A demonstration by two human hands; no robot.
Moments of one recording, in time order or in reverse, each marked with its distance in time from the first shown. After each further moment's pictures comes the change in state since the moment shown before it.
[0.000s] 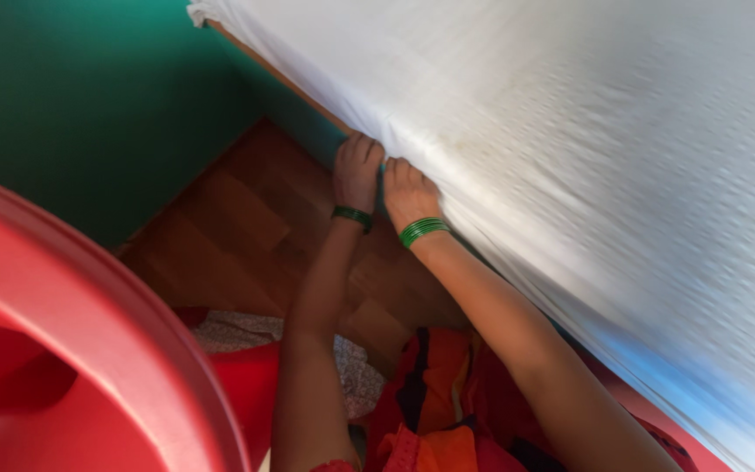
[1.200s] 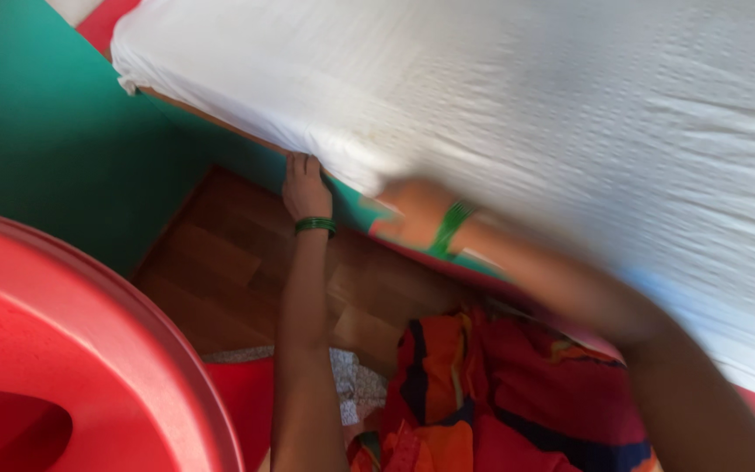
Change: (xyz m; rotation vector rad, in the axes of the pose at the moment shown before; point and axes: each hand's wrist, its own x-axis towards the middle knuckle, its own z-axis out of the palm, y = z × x) left_hand -0.021 0.015 0.024 0.200 -0.113 -0.217; right_hand -0.056 0.116 -0.148 0.673 -0.624 -0.026
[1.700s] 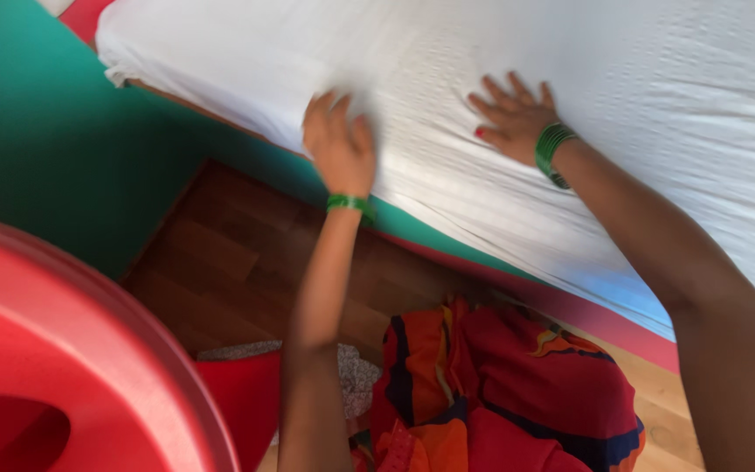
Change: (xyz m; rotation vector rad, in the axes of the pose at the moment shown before) left_hand 0.038 0.120 -0.073 -0.397 0.315 0.124; right_hand -0.027 0.152 -0.069 -0.315 -0.037 0.391
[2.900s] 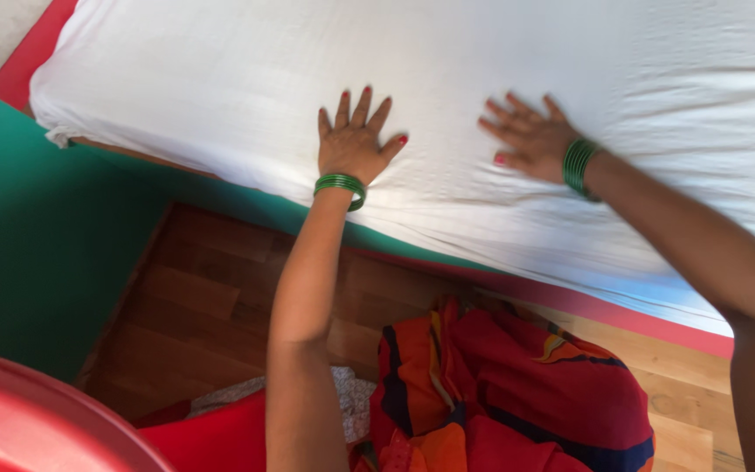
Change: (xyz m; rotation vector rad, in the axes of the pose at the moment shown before) left_hand 0.049 0.066 0.053 0.345 -1.092 0.135; right_hand -0.075 0.087 0.029 -0.074 0.062 -0.074
